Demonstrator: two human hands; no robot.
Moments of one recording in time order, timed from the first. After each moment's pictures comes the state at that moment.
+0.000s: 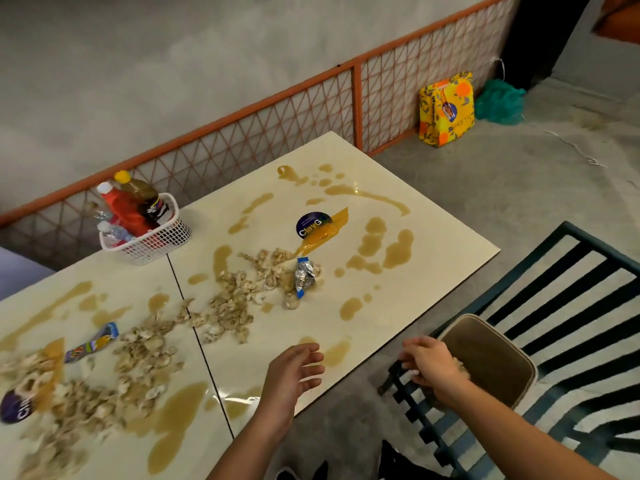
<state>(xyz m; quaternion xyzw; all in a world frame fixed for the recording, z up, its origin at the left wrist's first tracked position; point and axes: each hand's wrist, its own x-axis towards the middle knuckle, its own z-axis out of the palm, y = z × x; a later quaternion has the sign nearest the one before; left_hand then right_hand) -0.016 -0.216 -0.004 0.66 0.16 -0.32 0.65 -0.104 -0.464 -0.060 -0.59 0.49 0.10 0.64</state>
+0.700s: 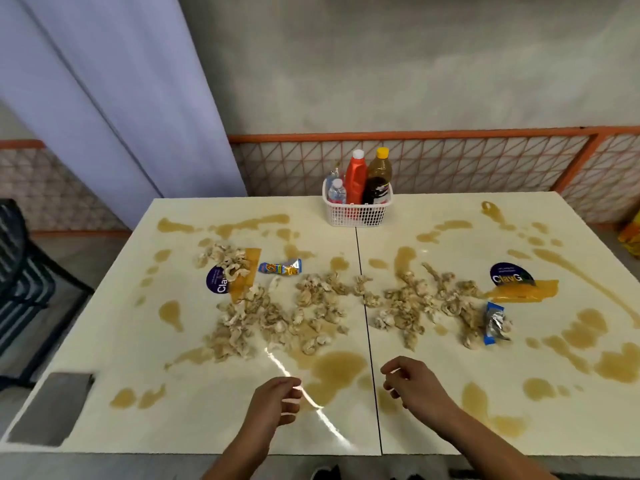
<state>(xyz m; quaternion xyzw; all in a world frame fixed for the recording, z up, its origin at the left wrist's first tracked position) -0.029 0.140 -0.032 0.62 0.35 -0.16 0.68 0.027 -0.134 -0.009 -0.85 0.09 0.26 0.46</state>
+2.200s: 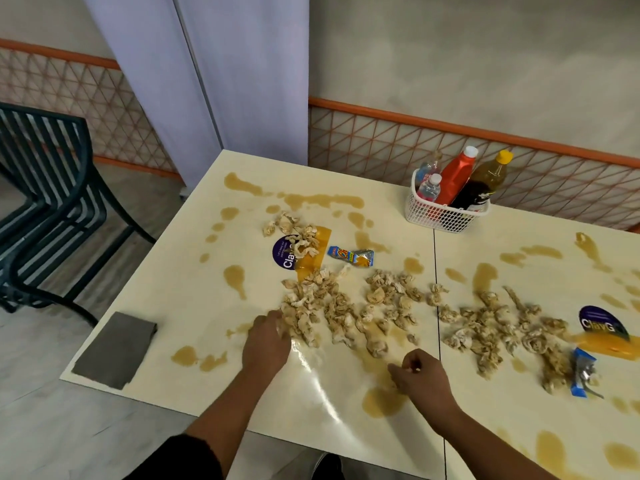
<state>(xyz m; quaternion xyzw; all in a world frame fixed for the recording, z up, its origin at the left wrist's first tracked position) 0.026 0.323 -0.099 0.90 0.28 -0.04 0.34 0.060 0.022 -0.046 -0.85 0.14 0.21 0.46</state>
